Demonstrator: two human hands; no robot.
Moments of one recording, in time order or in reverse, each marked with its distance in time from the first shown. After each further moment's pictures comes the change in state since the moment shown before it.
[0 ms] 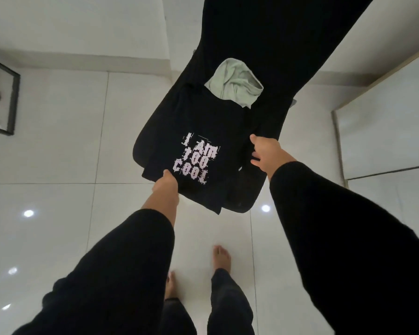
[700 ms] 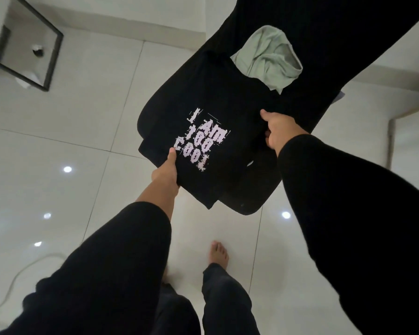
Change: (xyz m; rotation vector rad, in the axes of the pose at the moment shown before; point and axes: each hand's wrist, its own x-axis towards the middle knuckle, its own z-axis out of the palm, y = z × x) left_hand 0.021 -0.031 0.025 -0.494 0.120 -0.063; right_hand 0.088 -0.016 0.021 -0.192 -0.127 -0.060
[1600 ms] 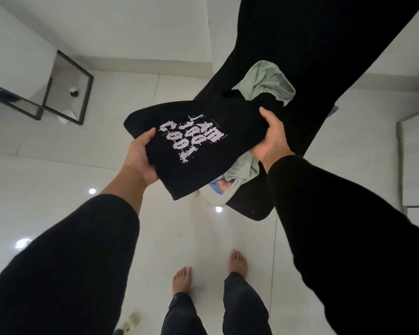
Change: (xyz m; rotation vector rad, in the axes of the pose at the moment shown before) left_hand -0.112 0.109 -0.041 -0.066 -0.479 0.217; right_hand -0.096 -0.006 0.007 0.910 -0.542 -0.039
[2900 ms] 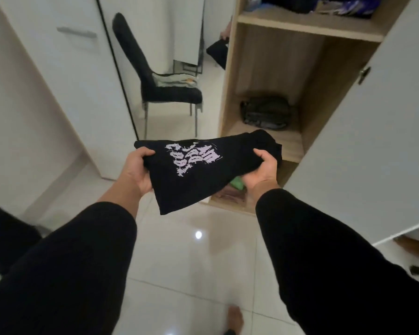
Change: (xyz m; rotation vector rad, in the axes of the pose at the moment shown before) left_hand -0.440 -0.251 0.274 0.879 -1.242 -0.422; right_hand -0.631 -0.006 -0.276 1.002 0.518 -1.273
